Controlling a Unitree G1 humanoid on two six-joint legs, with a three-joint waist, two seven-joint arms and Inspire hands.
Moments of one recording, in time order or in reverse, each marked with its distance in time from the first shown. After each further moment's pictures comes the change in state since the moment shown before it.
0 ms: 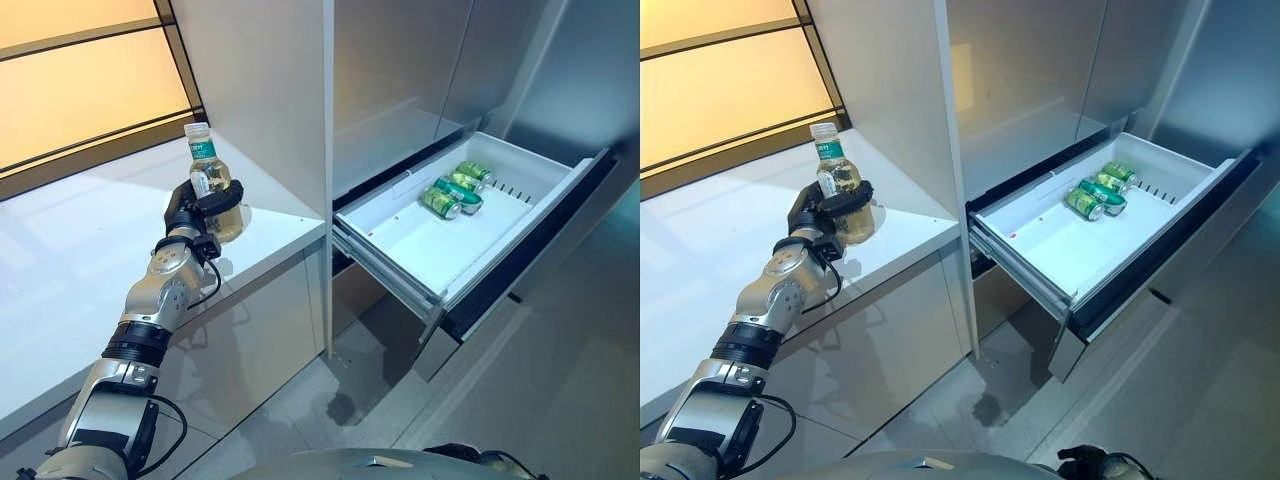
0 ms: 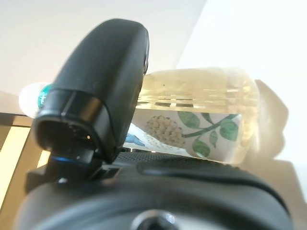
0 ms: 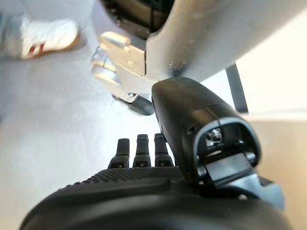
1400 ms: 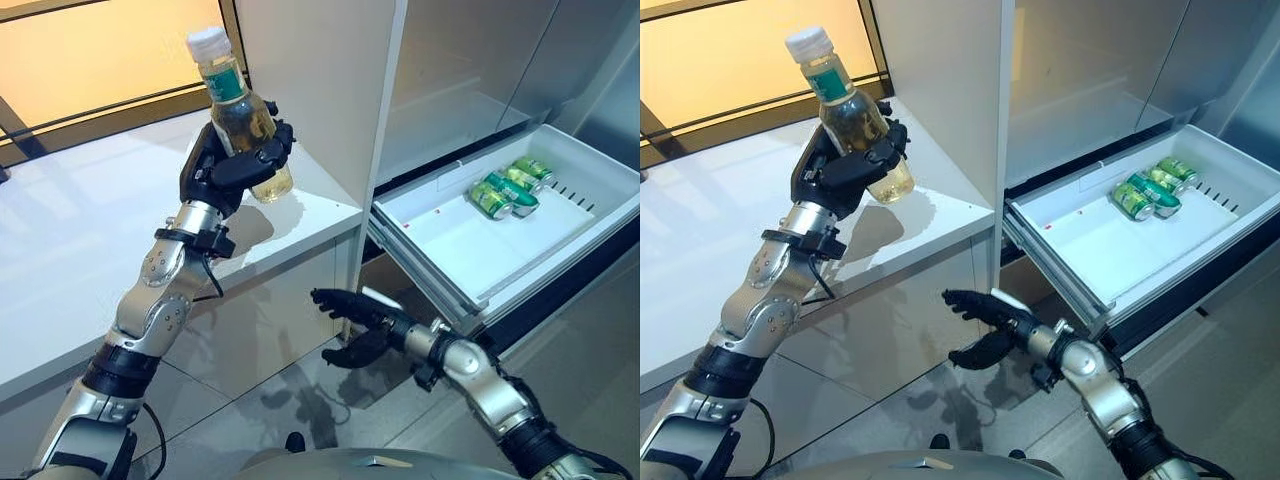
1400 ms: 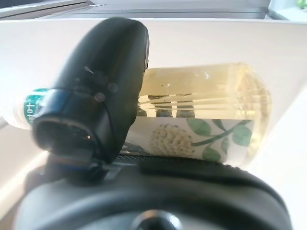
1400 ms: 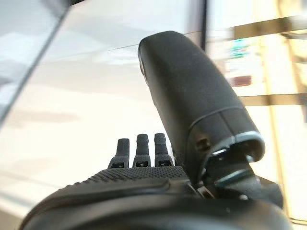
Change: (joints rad) left arm 0.192 0.077 -0.027 -0.481 -0.161 -0.261 -0.298; right arm -0.041 -0.161 -0.101 -1.059 0.280 -0.168 0.407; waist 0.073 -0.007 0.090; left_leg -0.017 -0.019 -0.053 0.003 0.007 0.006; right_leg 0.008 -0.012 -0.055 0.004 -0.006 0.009
